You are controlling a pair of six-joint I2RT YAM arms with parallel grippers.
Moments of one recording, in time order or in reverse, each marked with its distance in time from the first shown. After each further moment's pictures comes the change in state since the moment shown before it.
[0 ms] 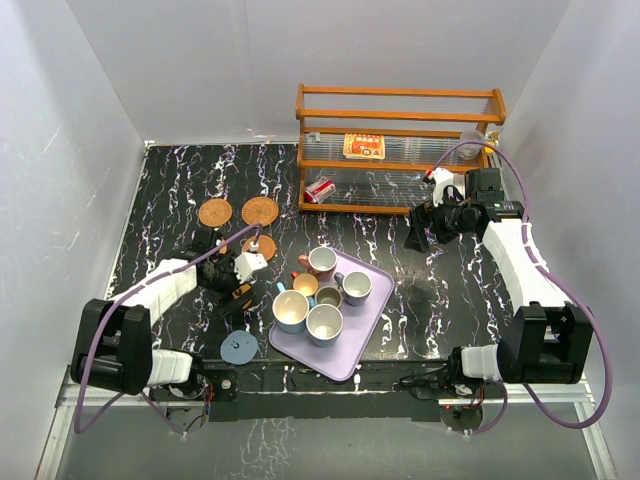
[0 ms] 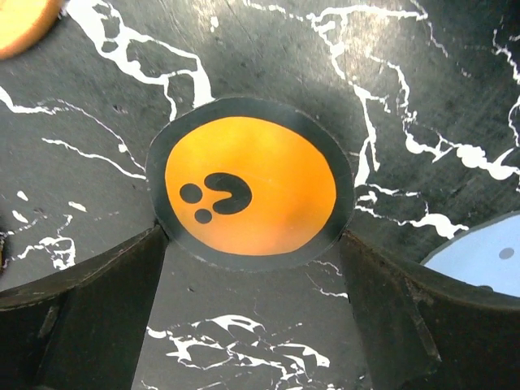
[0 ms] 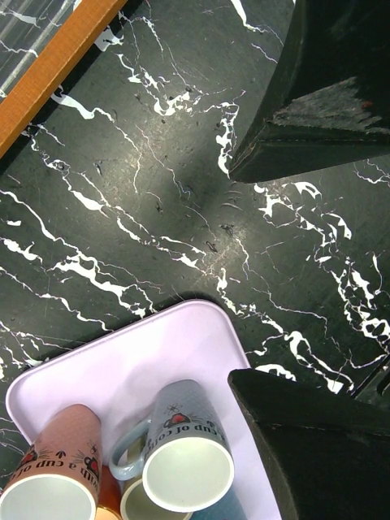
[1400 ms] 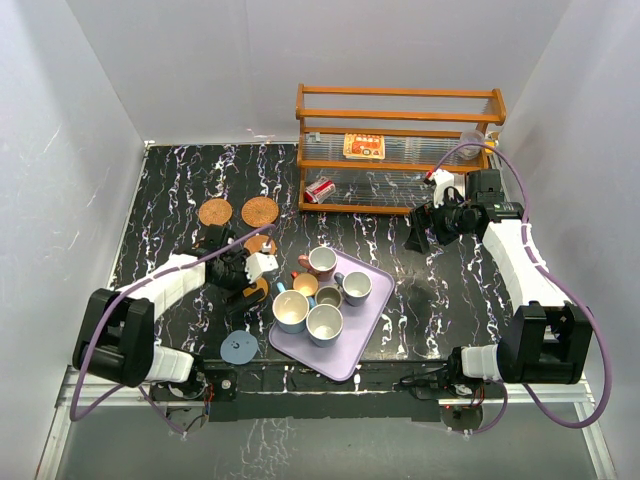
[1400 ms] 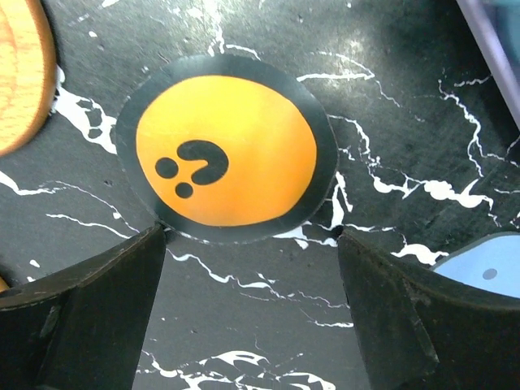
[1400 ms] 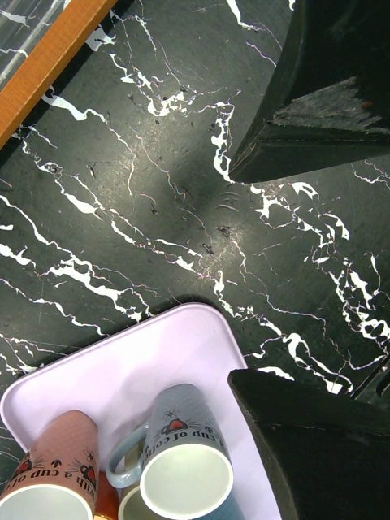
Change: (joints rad) left arm -0.080 0.055 0.043 0.031 0.039 0.018; right arm -0.006 0.000 -0.013 0.005 0.007 0.000
